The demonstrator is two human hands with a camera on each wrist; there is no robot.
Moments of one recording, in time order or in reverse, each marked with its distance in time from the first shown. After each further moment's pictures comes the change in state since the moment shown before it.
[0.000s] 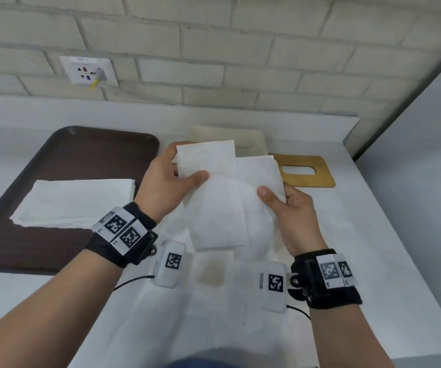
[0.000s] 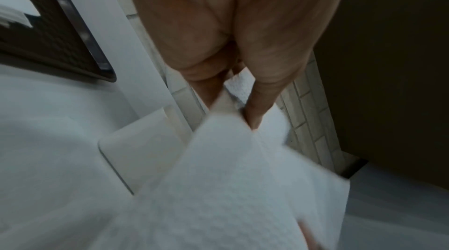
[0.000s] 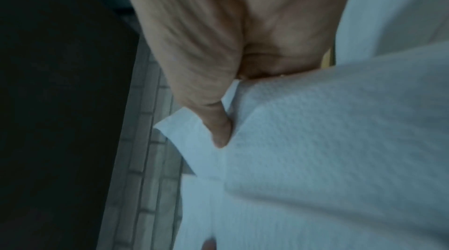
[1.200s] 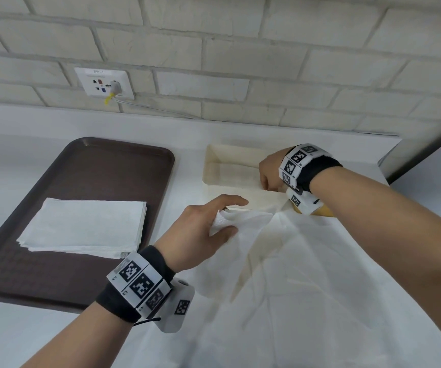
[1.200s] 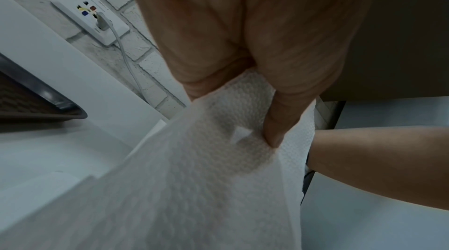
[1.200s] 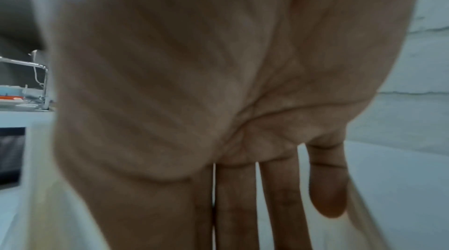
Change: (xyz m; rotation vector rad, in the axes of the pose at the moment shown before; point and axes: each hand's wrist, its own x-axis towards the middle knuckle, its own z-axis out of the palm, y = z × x) left_hand 0.012 -0.026 0.012 0.426 -0.281 0.273; right_hand 0.235 -0.045 0.070 -2.013 -0.896 -0.096
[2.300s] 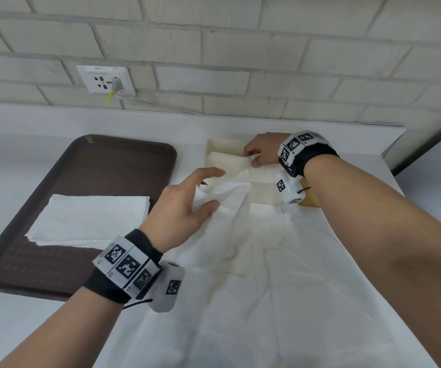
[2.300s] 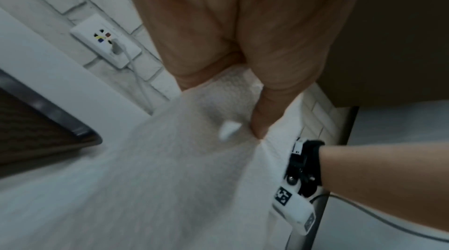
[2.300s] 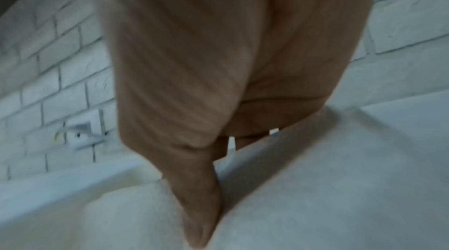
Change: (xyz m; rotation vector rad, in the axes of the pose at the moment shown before) left_hand 0.001 0.003 -0.031 0.031 0.110 -0.155; right_hand 0.011 0.008 -0.016 0.372 0.276 -0.133
